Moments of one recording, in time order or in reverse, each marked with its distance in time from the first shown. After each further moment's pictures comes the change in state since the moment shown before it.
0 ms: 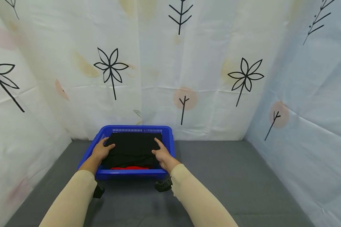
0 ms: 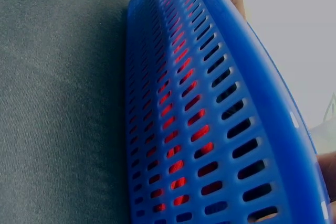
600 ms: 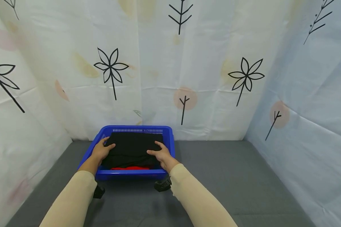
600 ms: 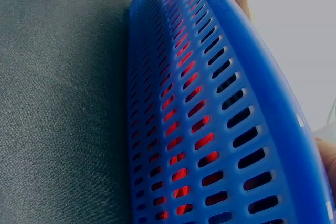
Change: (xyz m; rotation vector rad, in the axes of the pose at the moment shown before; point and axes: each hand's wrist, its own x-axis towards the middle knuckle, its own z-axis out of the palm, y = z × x) left_hand 0.003 -0.006 0.000 -0.071 -0.013 0.007; right_hand 0.002 0.004 0.001 -0.049 0.072 0.020
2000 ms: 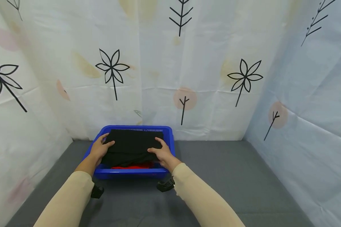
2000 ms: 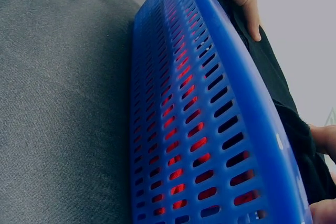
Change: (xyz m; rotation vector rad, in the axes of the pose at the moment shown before) left_hand -0.003 0.003 -0.008 -0.113 -0.002 0.033; right_hand -0.005 -0.006 -0.001 0.060 -0.027 -0.079
